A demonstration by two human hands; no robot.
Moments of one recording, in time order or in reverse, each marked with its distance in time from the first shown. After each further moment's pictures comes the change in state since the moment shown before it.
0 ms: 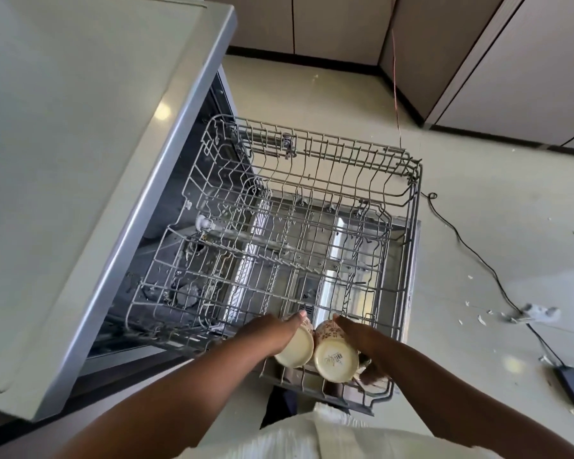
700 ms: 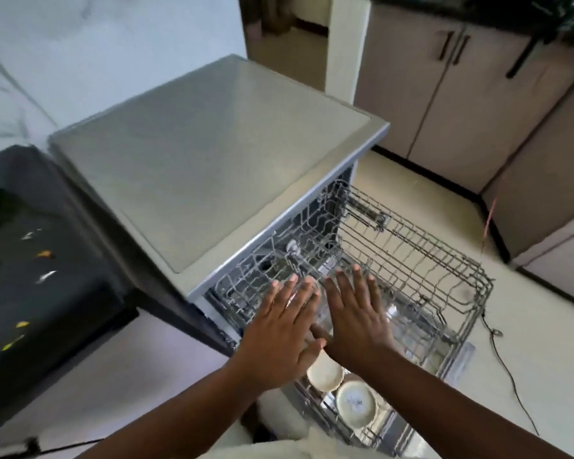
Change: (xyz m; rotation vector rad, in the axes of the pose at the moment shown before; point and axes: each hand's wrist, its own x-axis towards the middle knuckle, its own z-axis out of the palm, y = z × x) left_hand -0.159 -0.052 -0.019 0.266 1.046 0.406; right_hand -0.123 -0.069 0.059 -1.381 0.800 -1.433
